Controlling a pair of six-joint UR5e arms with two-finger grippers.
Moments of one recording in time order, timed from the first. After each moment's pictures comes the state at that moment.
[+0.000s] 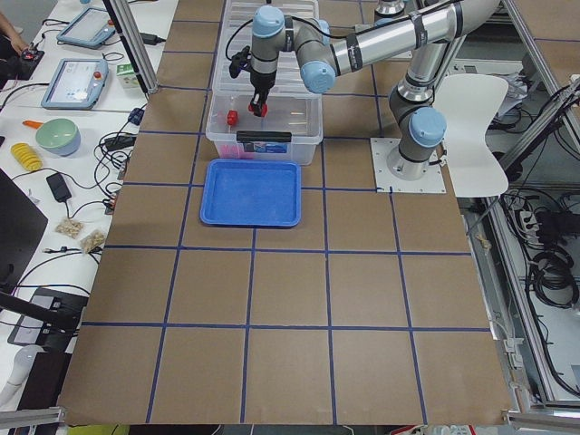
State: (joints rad) left arm -1.40 -1.62 -1.87 -1.13 1.51 0.44; right arm 1.31 -1.38 1.72 -1.85 -1.60 -0.37
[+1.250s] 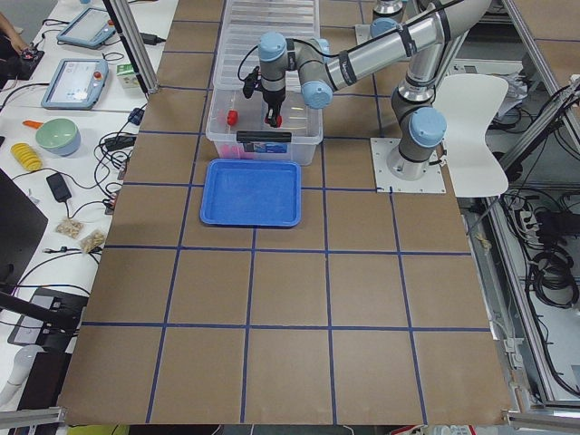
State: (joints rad) left arm -1.44 -1.68 -1.99 -1.07 1.50 0.35; right arm 1.26 -1.38 1.71 -1.84 -1.61 -0.43
